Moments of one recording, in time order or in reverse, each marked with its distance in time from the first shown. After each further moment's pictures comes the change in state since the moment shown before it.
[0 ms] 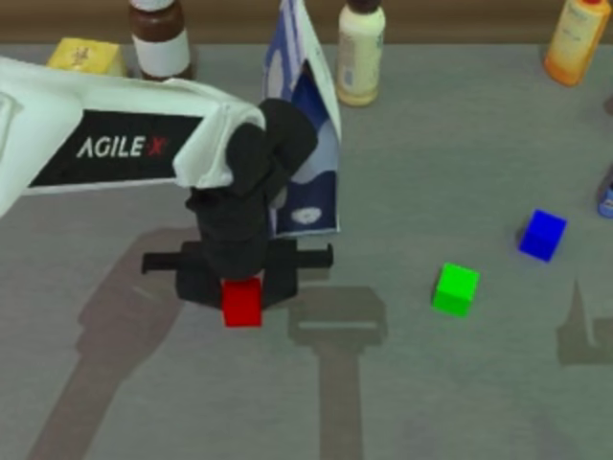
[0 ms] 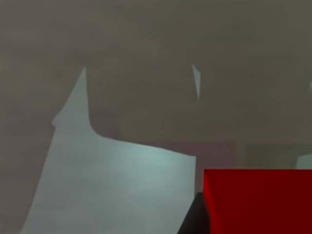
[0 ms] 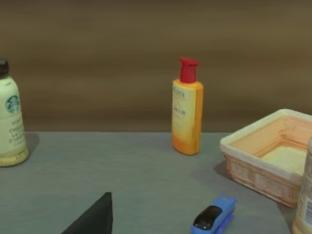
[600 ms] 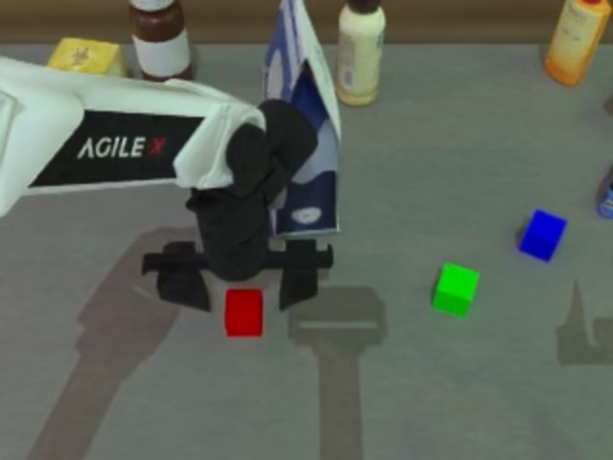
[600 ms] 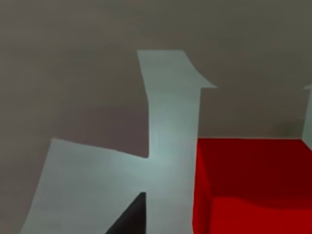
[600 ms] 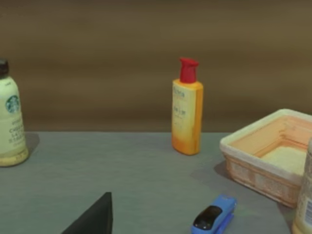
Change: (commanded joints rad) left arm 0.000 0.000 0.000 0.000 0.000 0.000; right arm 0.000 0.000 0.000 0.000 0.000 0.000
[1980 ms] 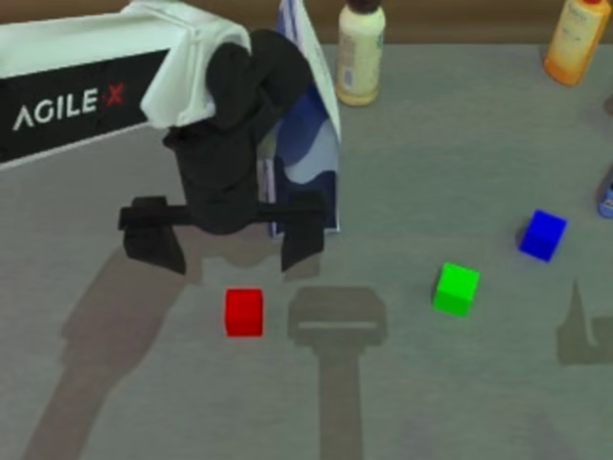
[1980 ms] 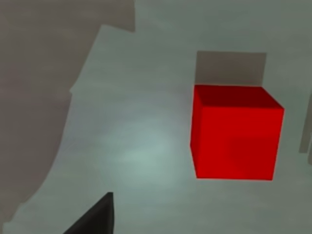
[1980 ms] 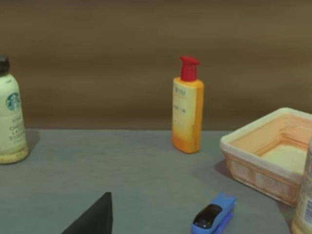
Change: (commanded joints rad) left arm 0.014 -0.105 0.138 -0.239 -0.001 -0.006; right arm 0.003 0.009 0.009 -0.006 0.000 -0.004
